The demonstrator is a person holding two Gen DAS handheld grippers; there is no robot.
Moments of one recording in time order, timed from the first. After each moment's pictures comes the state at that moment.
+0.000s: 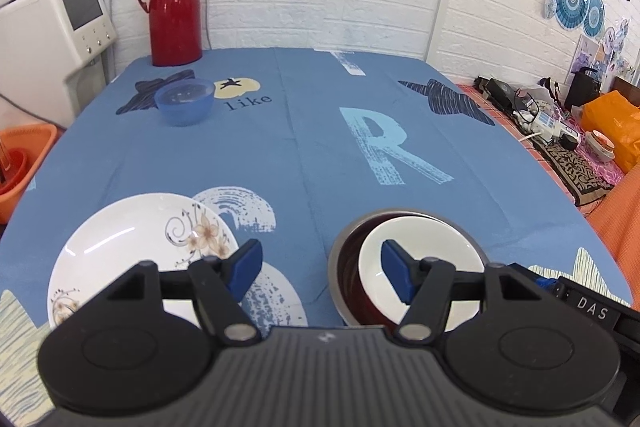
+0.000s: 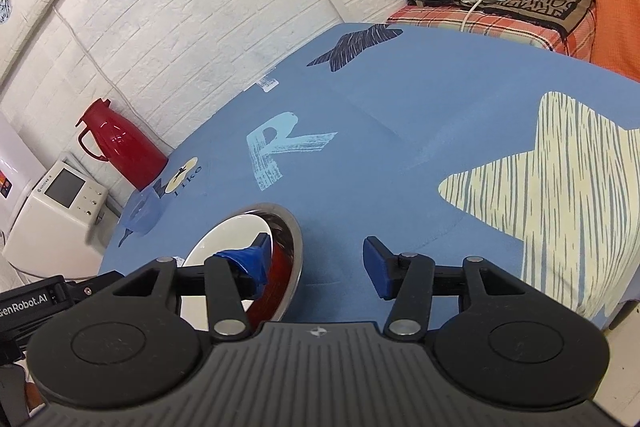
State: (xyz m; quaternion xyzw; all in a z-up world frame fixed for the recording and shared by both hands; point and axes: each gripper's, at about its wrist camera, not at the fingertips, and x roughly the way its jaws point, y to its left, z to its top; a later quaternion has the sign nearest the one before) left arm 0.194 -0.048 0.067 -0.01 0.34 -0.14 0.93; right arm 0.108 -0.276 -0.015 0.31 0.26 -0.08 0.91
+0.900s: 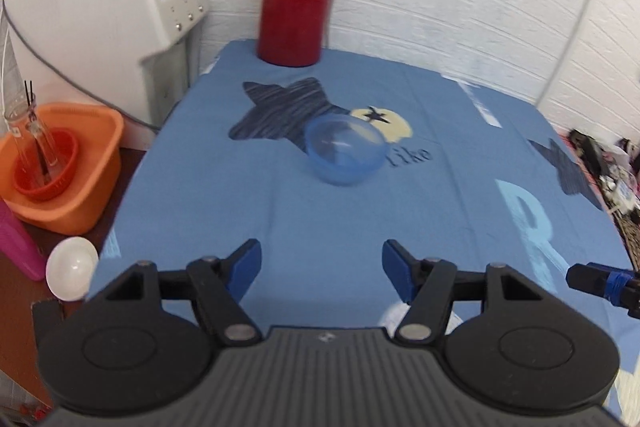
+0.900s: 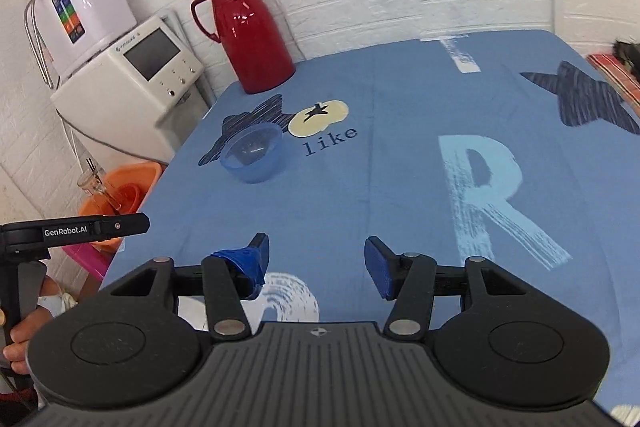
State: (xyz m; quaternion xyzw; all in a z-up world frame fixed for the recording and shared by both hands) left arm 0.375 0.128 0.095 -0.07 0.39 -0.05 0.92; right arm 0.312 -0.167 0.059 0.10 0.38 0.13 0.91
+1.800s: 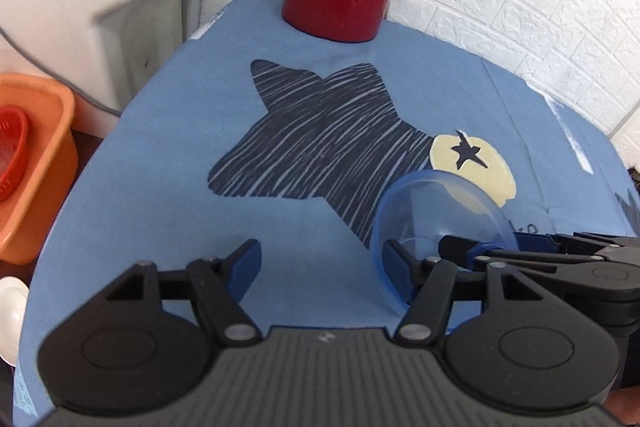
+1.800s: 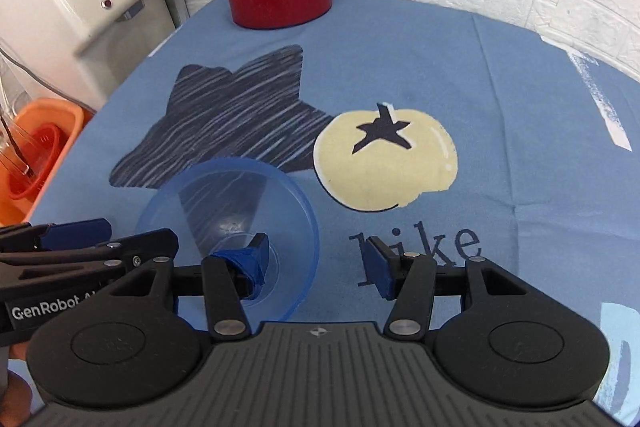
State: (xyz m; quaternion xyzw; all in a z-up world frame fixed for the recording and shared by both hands) left arm 0.571 0.148 0.008 -0.11 0.44 -0.02 0.89; right arm 0.551 -0.048 -0.039 -0.04 0.48 0.13 0.87
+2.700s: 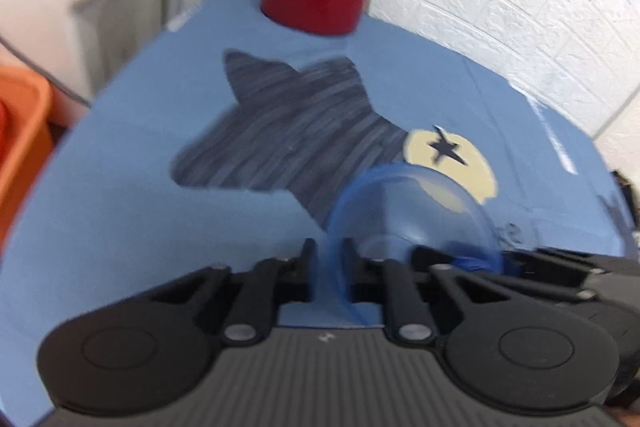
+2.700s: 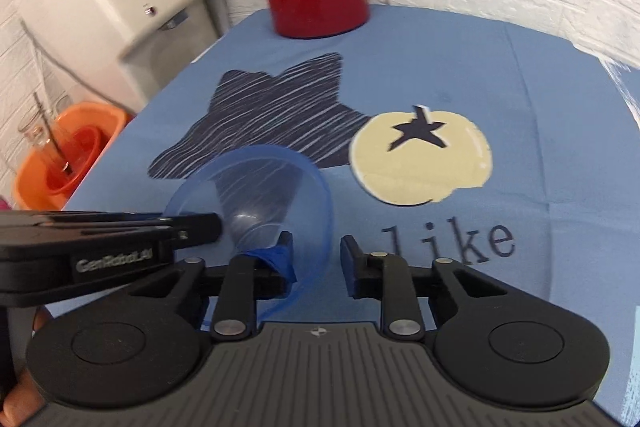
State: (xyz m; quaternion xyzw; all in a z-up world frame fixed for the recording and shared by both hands) left arm 0.574 0.138 0.002 -0.15 0.45 -0.05 0.88; right arm 0.535 -0.051 -0.039 -0.02 0.44 0.20 0.87
